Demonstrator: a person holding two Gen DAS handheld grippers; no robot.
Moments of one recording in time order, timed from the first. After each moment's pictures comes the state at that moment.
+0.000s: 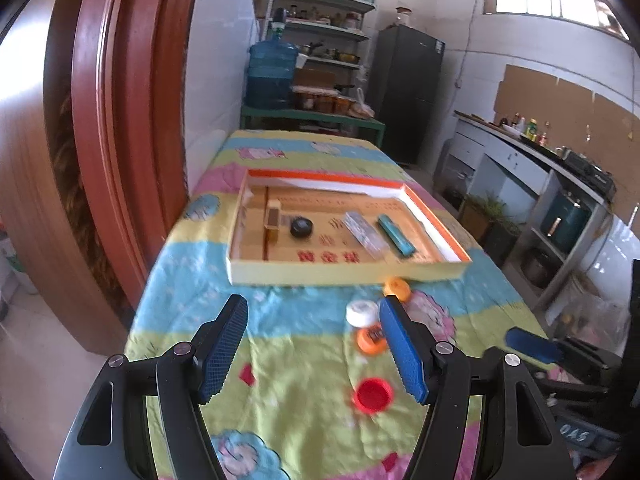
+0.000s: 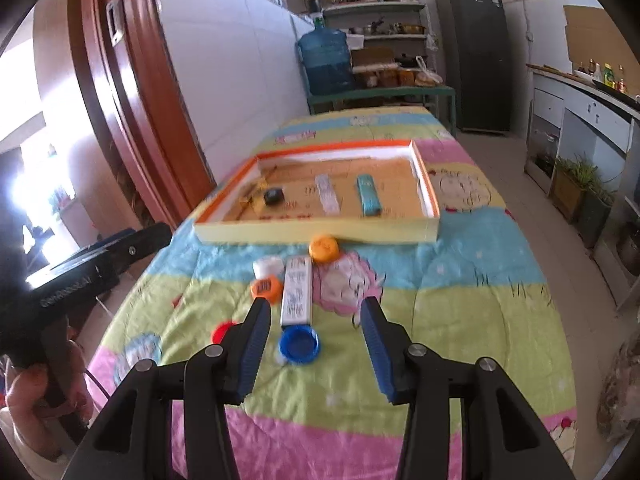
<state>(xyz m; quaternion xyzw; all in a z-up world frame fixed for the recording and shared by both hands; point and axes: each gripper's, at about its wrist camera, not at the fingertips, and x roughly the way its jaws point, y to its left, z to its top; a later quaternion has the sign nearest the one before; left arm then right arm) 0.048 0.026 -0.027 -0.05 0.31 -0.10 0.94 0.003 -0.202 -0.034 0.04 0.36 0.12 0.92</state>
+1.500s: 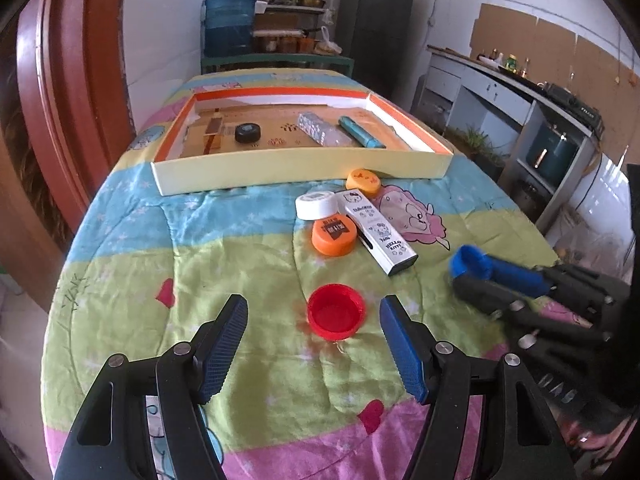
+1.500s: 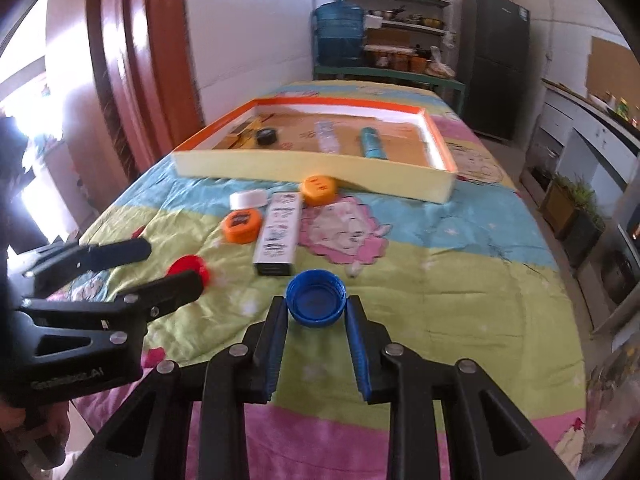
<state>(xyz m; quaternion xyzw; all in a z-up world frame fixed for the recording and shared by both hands) 0.052 -0.020 -0.097 0.00 0.40 -0.15 0.91 0.007 -0.196 -0.078 -0.03 0.38 0.10 0.92</state>
